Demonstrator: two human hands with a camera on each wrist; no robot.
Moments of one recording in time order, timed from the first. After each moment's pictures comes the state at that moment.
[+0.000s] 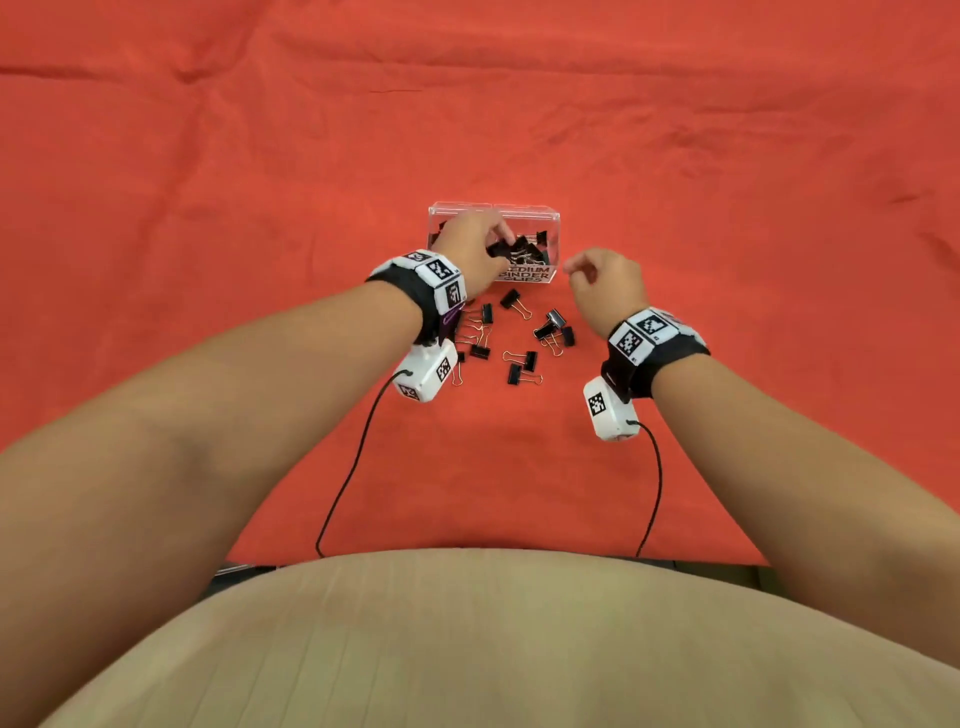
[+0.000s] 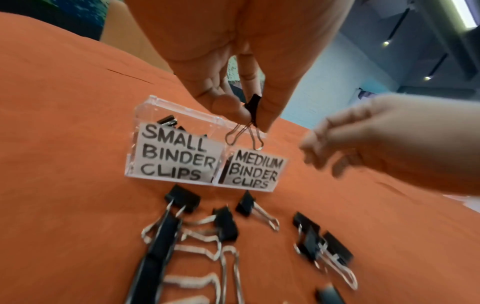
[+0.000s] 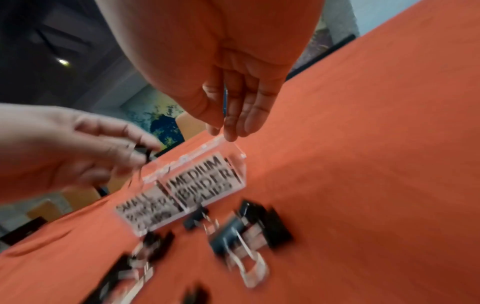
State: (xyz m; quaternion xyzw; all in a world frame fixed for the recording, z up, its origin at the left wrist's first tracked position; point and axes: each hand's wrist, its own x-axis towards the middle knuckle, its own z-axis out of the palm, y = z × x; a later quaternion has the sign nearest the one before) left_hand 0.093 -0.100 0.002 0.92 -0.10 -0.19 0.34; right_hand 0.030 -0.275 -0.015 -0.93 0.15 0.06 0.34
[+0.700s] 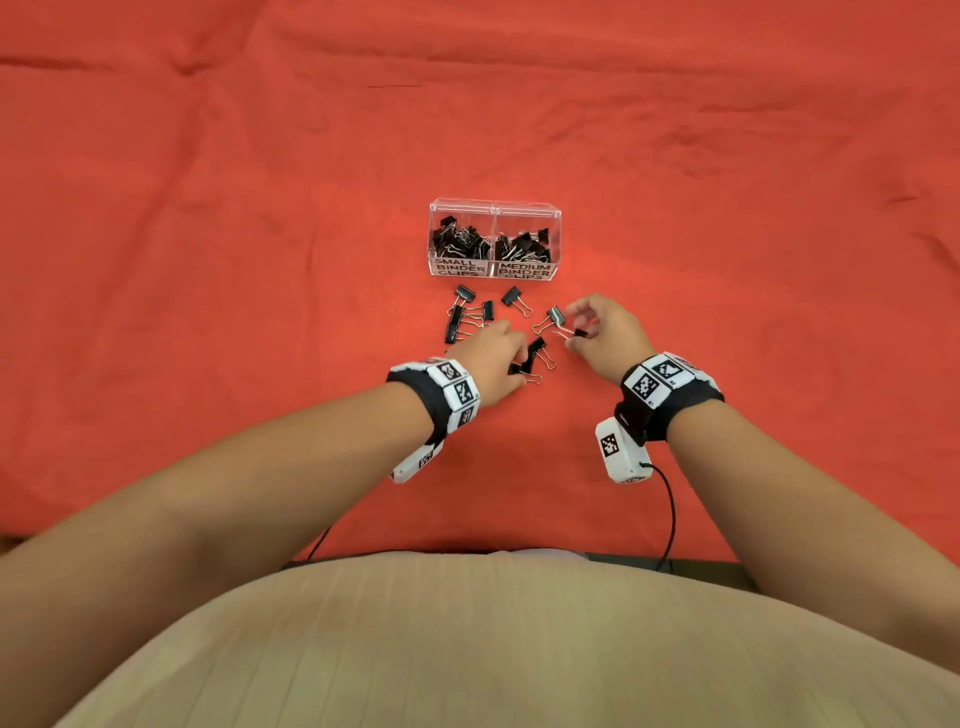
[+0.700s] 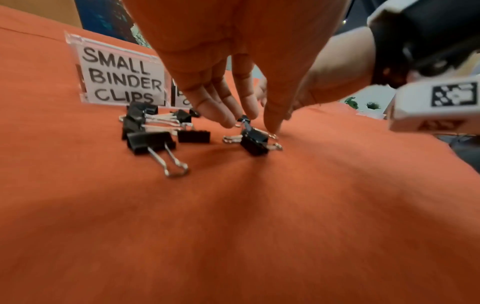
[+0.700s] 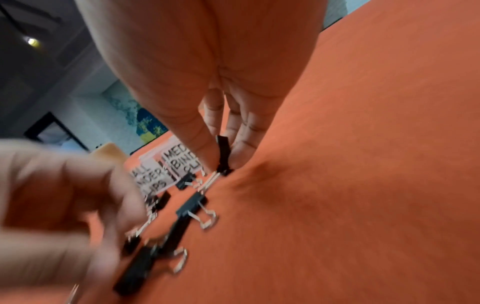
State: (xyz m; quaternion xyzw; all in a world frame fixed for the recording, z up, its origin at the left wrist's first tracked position) left_hand 0.000 -0.096 -0.043 0.91 -0.23 -0.30 0.18; right_hand -0.015 -0.284 -0.045 -0.90 0.13 0.15 0.38
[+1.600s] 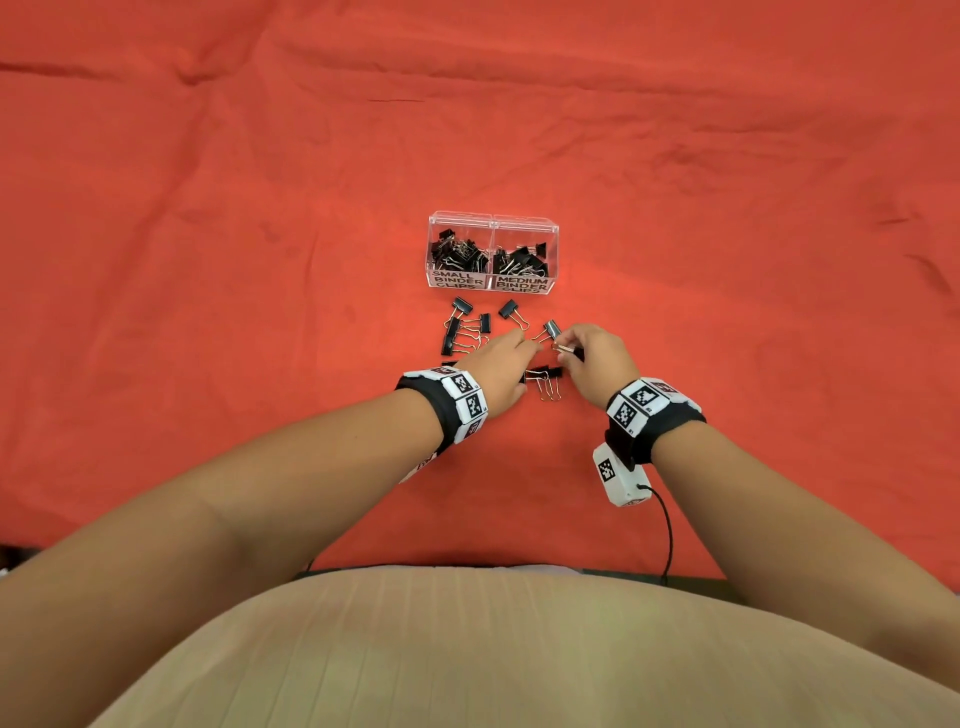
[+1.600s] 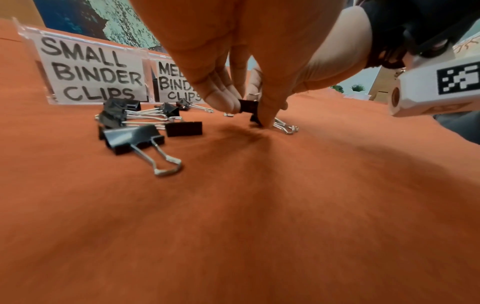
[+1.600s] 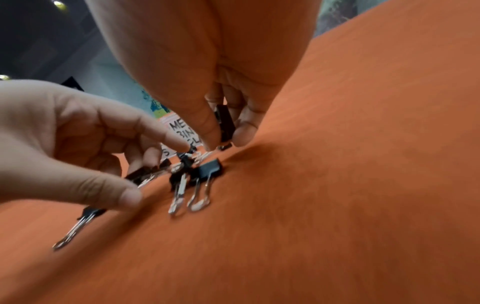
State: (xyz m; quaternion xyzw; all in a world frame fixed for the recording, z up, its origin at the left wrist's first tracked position) left_hand 0.000 -0.107 -0.045 0.90 -0.30 -0.27 0.17; right_hand -0.020 -0.276 -0.051 -0.93 0.10 0.16 0.31
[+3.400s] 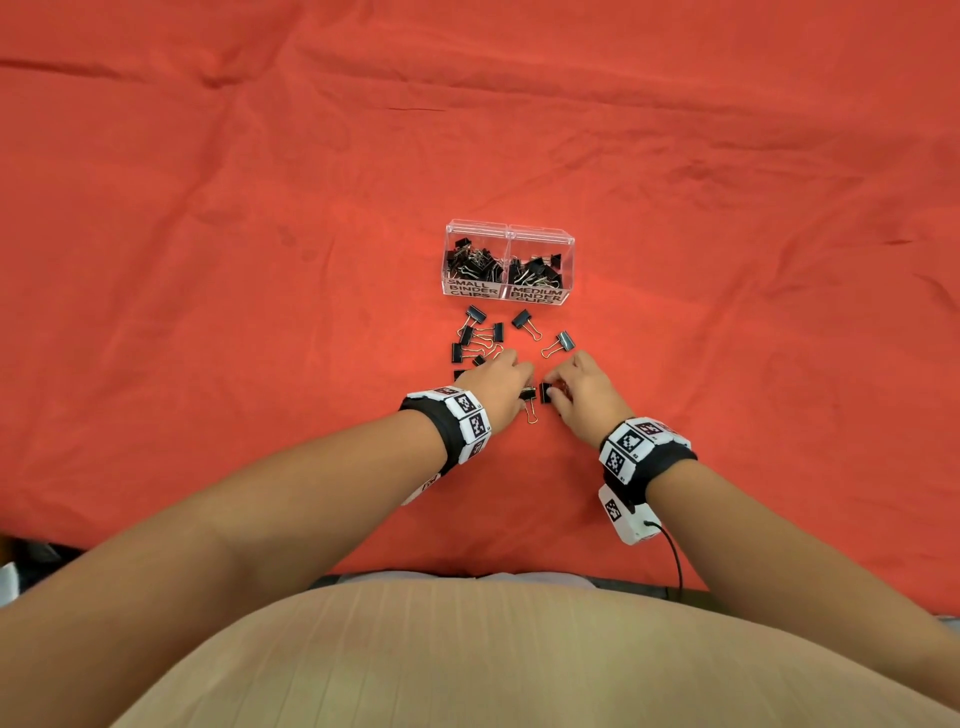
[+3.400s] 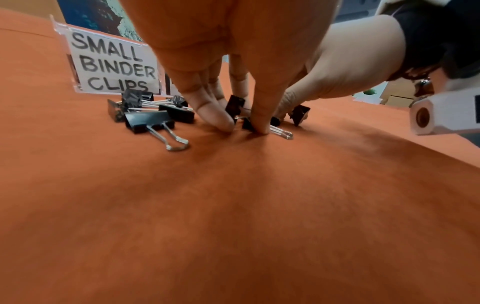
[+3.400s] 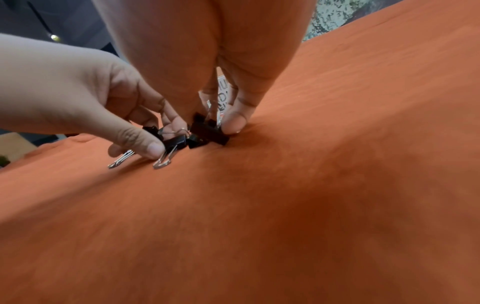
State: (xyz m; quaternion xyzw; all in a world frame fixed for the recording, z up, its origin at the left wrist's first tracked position) left_hand -0.007 -0.095 -0.053 0.92 -0.26 -0.28 0.14; right_hand -0.044 -0.255 -0.064 -0.94 0.01 0.18 0.29
